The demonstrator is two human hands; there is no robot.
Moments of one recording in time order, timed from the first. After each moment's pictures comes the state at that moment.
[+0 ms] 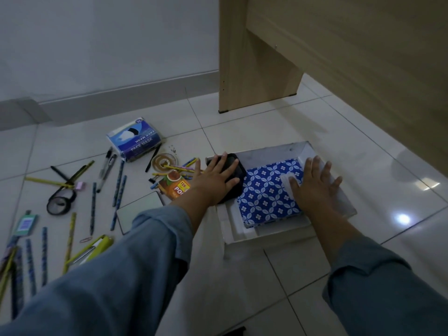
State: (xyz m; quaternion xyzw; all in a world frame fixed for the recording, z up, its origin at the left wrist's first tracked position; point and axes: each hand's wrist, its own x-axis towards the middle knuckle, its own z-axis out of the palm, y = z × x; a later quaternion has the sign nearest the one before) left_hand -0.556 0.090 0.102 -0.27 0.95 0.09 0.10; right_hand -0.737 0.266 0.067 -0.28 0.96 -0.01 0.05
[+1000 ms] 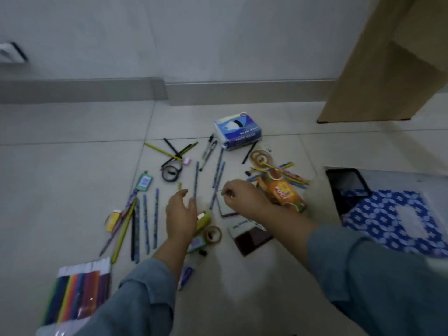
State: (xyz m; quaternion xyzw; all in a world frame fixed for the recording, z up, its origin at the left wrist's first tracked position) left_hand -0.265 0.031 0.051 -0.66 0.61 0.32 -0.29; right_hand -0.426 0.053 0.103 -0.65 0.69 -0.17 0.27
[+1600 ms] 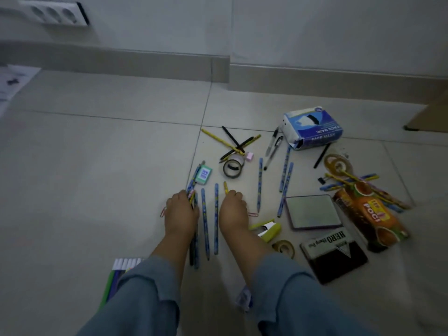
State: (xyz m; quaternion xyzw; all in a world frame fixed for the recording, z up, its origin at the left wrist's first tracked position) left_hand -0.126 -0.051 -0.004 -0.73 0.64 0.21 -0.12; right_hand -0.236 -0.043 -0.008 -0.51 0.82 -0.09 0.26
